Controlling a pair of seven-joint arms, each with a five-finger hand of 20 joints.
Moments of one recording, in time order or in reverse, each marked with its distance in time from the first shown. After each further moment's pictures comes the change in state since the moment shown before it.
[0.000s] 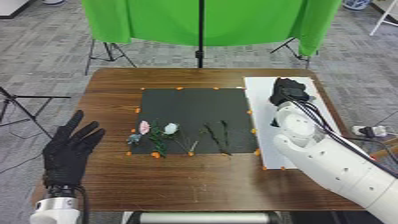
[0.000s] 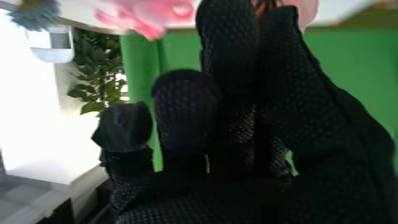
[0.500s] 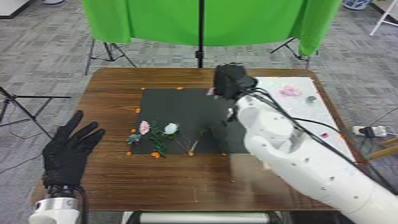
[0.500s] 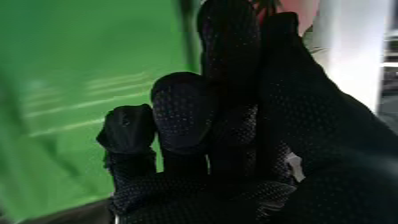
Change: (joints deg) left arm -0.1 2.6 1.0 -0.1 -1.7 1.1 1.7; right arm -2.0 -9.4 2.5 -14.4 -3.7 -8.5 -17.4
